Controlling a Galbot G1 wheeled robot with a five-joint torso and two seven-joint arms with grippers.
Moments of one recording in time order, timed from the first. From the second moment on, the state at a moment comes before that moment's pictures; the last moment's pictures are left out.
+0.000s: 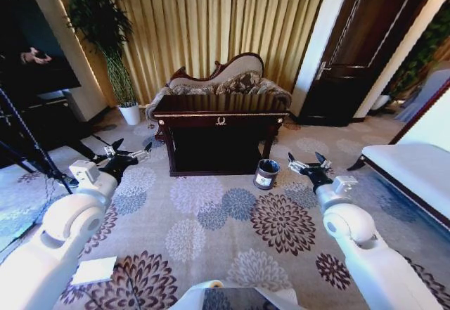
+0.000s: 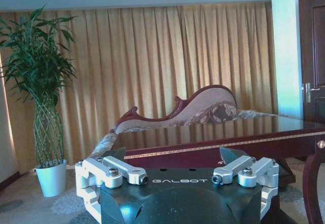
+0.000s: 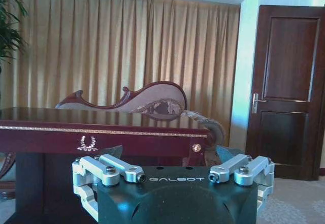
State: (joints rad) left arm 1.30 -0.77 -0.70 -2.29 -0.81 0.42 -0.28; right arm -1.38 0.96 0.67 2.16 0.58 -0.30 0.28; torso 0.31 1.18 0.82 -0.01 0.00
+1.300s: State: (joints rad) left arm 1.30 -0.79 -0.70 -2.29 -0.84 0.38 -0.31; right arm -1.36 0.96 0.65 2.16 0.58 -0.28 0.32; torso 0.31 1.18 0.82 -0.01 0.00
